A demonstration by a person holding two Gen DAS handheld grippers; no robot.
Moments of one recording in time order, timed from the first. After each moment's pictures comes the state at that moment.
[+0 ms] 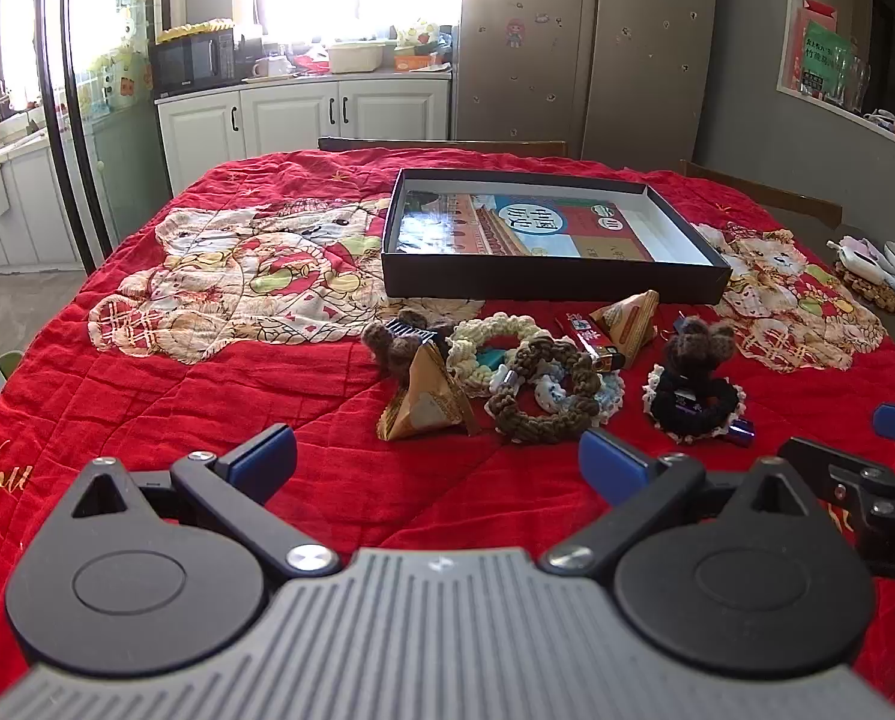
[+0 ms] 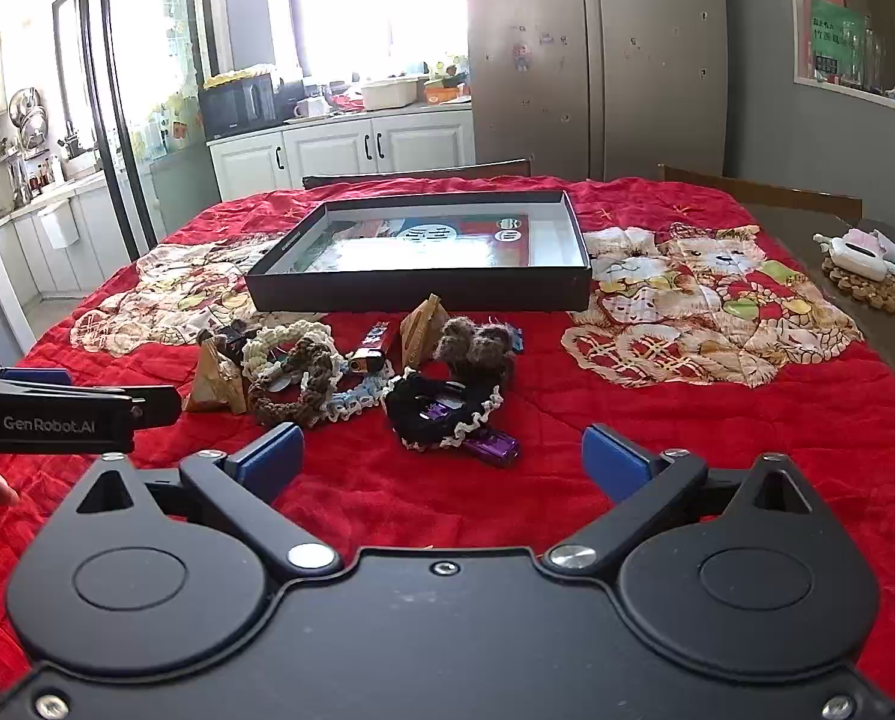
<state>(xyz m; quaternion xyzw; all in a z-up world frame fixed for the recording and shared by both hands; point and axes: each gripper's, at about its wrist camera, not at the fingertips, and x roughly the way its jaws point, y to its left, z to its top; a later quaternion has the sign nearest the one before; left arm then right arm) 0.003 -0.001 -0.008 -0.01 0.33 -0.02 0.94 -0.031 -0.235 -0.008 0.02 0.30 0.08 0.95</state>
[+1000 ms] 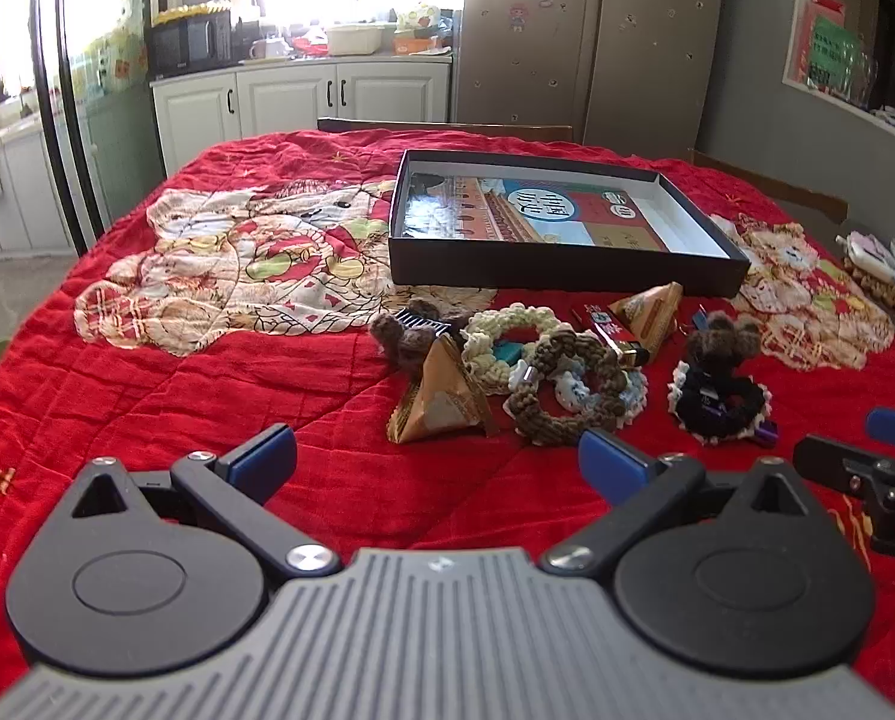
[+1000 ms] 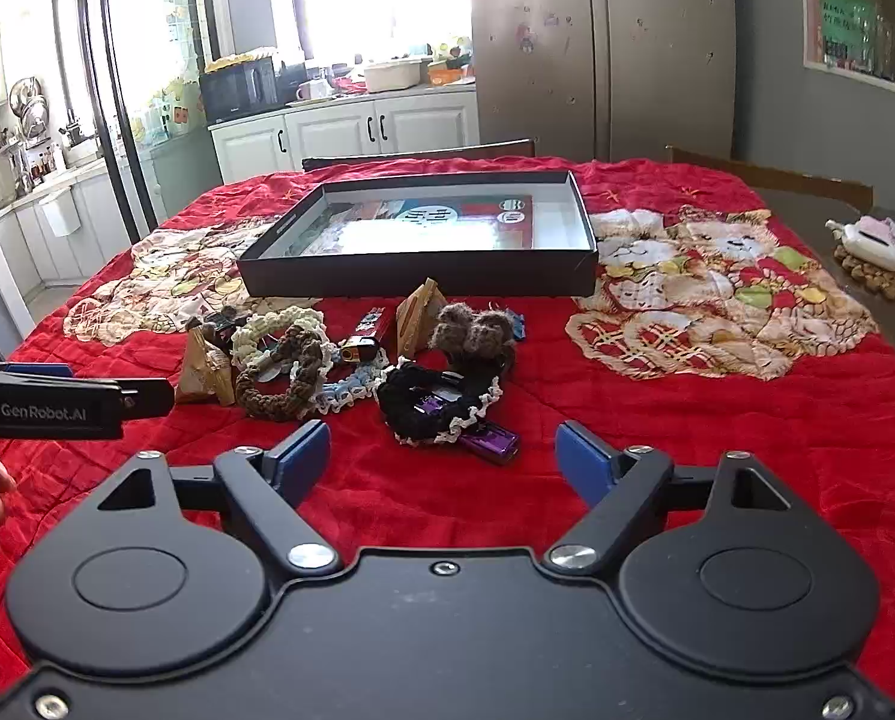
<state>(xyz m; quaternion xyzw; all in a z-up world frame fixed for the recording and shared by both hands) 0.025 0.012 -0.020 -0.02 0.34 -0.03 0.94 -0.012 -0.236 -0.019 0.02 0.32 0.09 0.94</state>
